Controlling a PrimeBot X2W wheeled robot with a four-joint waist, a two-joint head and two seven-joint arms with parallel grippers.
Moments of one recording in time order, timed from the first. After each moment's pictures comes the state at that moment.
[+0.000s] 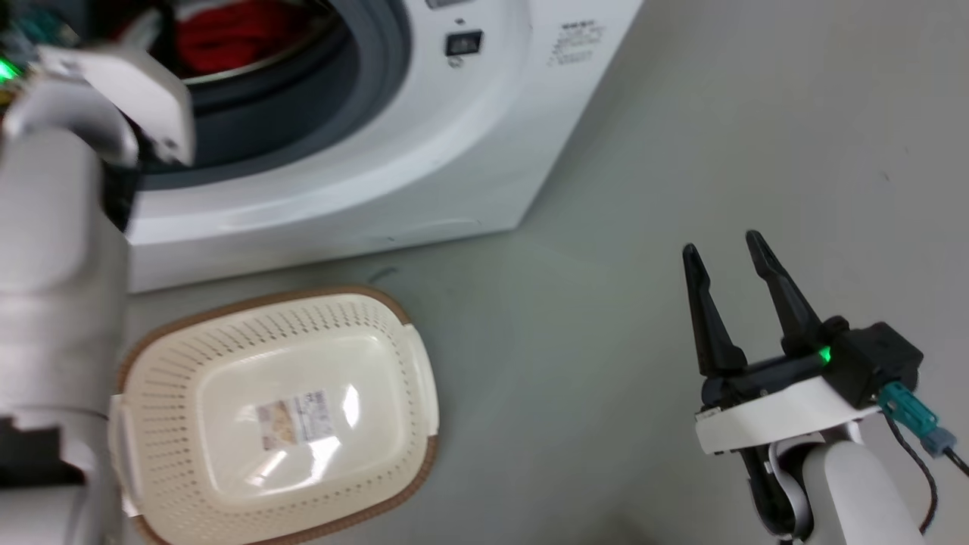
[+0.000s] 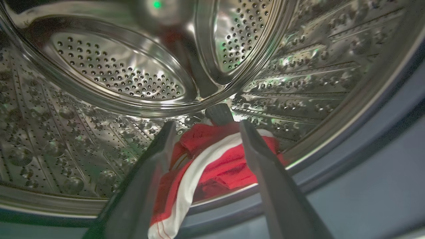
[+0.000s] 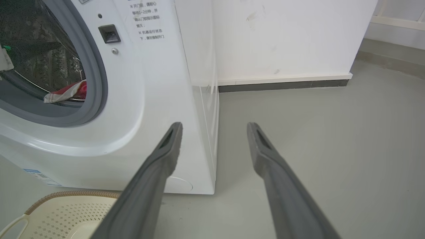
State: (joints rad) left arm -1.01 0.32 -0.07 0.80 -0.02 -0.11 -0.09; right arm -0.19 -0.05 0.13 0.06 0.16 0.13 -0.23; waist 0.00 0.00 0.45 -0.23
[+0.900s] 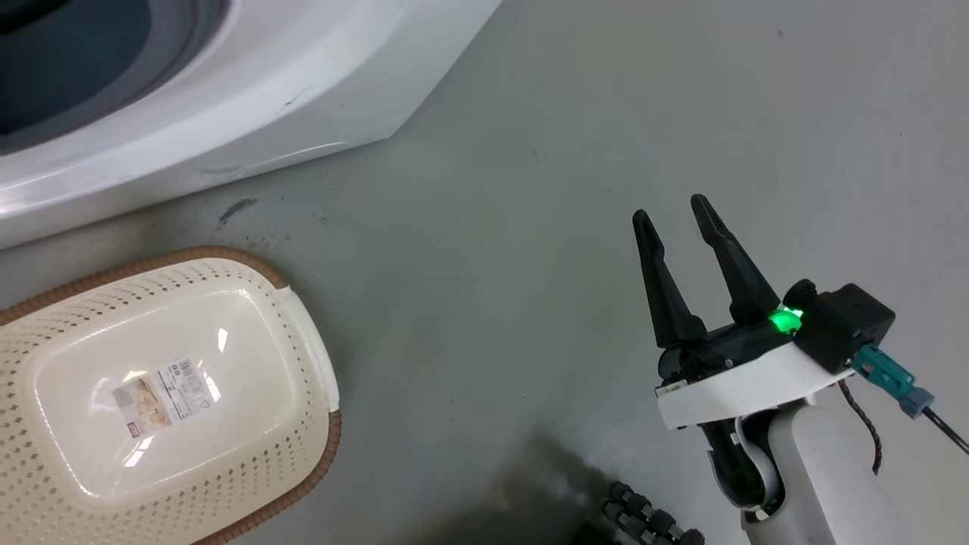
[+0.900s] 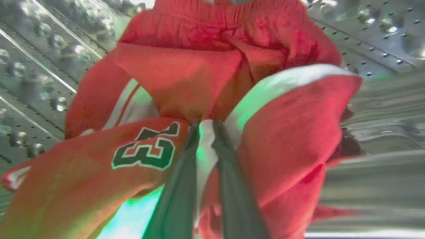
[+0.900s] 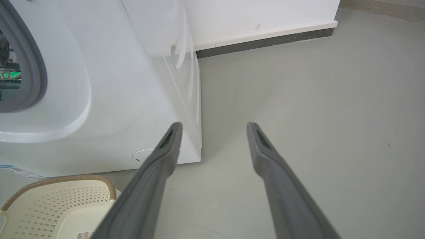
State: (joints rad) left arm -1.43 0.56 -0.19 1.04 -0.11 -0.10 0.61; right arm -0.31 -0.05 0.26 0.11 0.35 0.13 -0.26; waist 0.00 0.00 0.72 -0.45
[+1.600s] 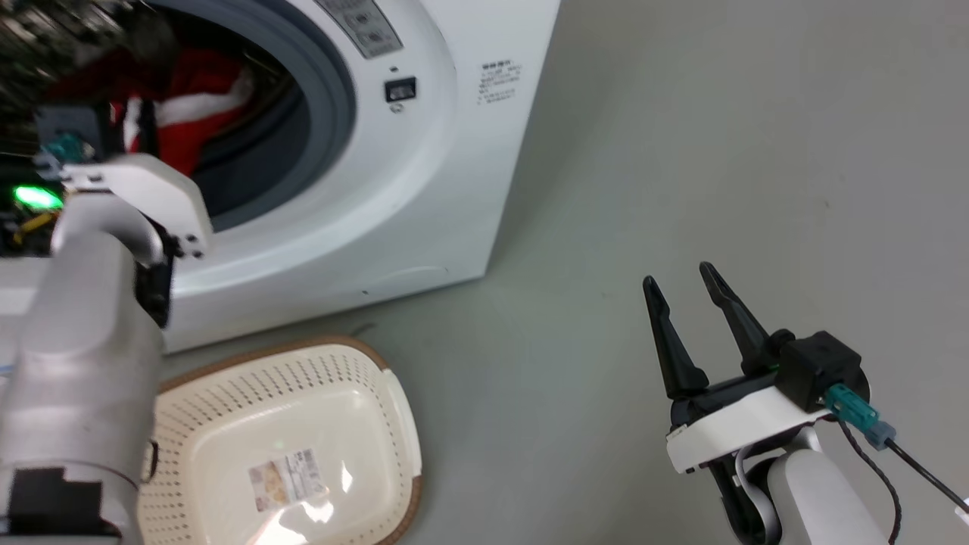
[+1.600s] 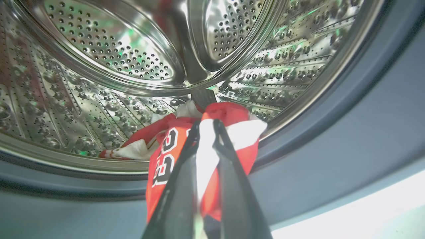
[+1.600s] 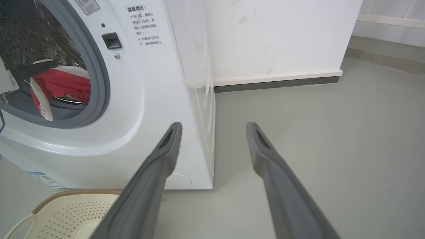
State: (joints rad) left arm -0.96 0.36 -0.16 1.01 -0.22 -0.03 -0.19; right arm -0.24 -0.05 0.21 0.22 0.21 0.13 -0.26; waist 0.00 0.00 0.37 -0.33
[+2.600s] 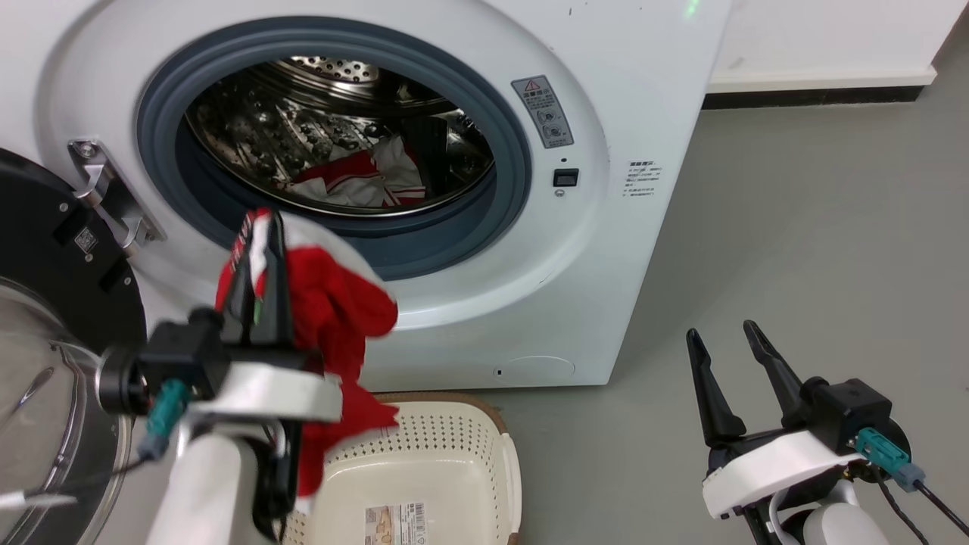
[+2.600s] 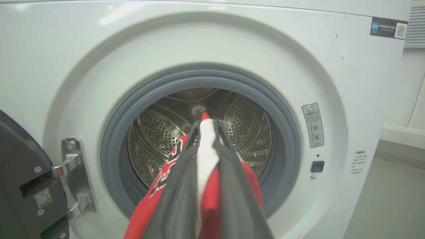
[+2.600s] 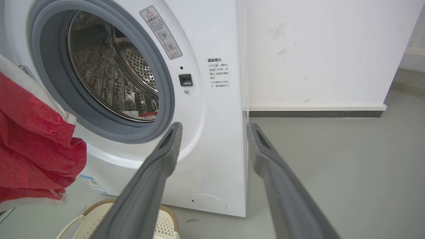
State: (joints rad) left arm -0.30 0.17 -0.11 0.10 -0.21 0.02 -0.26; right arm -0.09 -0.05 0.11 0.16 0.17 0.13 -0.18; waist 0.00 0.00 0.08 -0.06
